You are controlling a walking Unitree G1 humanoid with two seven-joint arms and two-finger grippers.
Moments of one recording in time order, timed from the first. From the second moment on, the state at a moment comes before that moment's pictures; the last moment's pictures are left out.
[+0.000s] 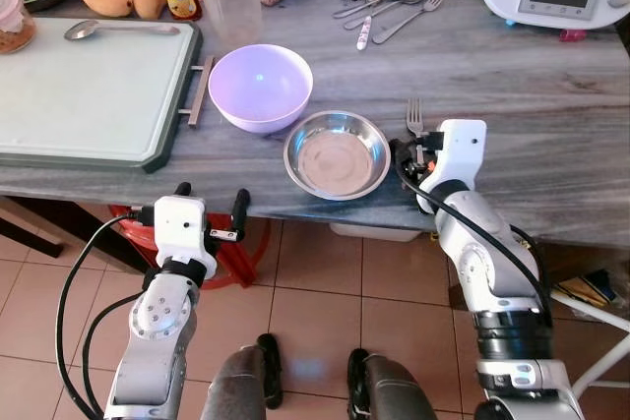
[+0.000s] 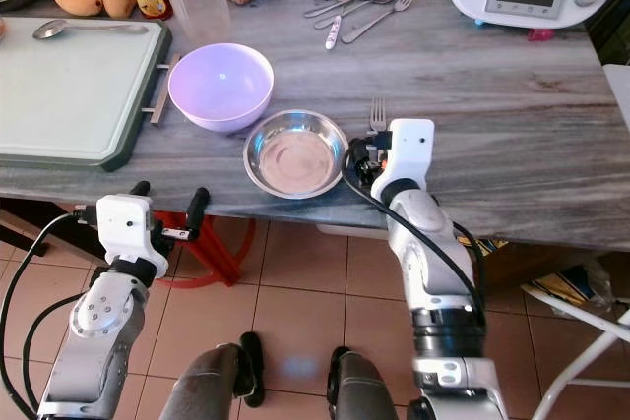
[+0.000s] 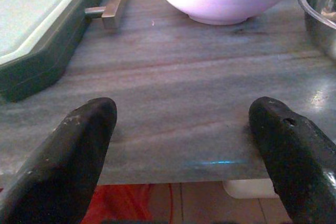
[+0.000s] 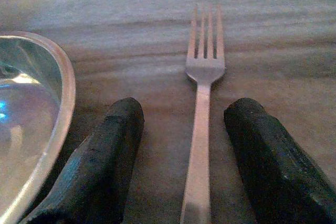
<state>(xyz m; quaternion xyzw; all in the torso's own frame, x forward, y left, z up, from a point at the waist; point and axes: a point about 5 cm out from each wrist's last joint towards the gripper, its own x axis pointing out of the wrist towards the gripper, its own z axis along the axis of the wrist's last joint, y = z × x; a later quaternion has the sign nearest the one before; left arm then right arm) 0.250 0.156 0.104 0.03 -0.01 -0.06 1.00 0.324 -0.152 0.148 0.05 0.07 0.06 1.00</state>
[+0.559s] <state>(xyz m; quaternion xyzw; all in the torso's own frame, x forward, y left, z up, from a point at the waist) 0.250 0.154 0.101 0.01 -0.02 -0.05 1.00 0.309 -0.155 0.160 0.04 -0.03 0.08 1.00</state>
